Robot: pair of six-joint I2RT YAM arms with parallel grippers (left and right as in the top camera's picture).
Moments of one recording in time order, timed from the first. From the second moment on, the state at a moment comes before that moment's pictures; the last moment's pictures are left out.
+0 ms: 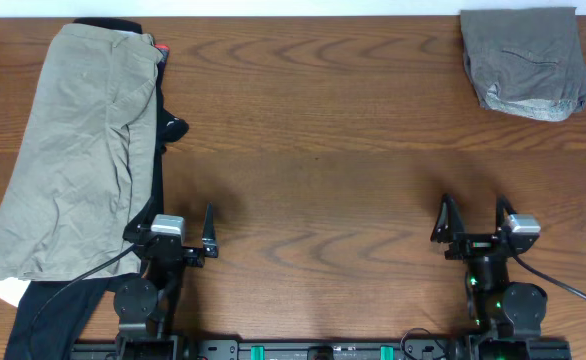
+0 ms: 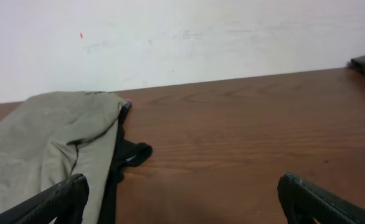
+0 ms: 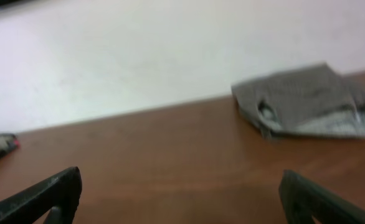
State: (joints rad) left arm -0.01 0.01 0.02 -0.10 0.12 0.05; right arm -0.02 0.01 0.01 0.02 -0.07 0.27
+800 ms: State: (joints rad) left arm -0.01 1.01 0.96 -0.63 0.12 -0.04; right arm -0.02 0.97 0.83 -0.10 -0.34 0.11
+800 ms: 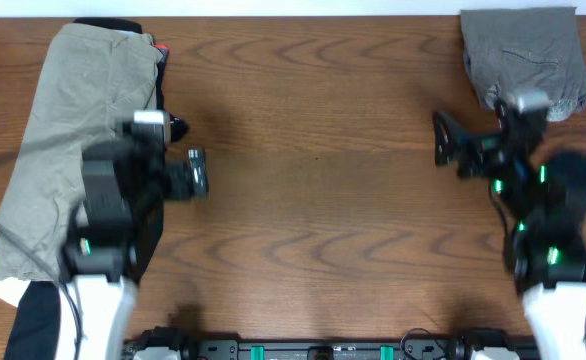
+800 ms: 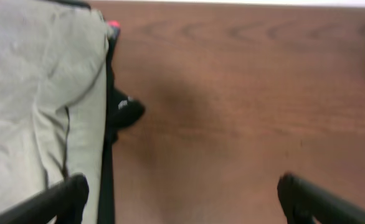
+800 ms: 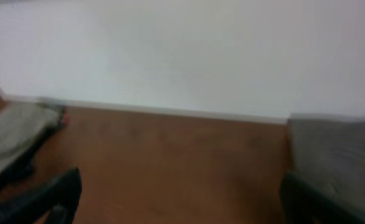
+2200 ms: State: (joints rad) left arm 0.31 1.94 1.32 -0.48 0.05 0.20; right arm -0.02 1.63 1.31 -0.48 -0.49 0.01
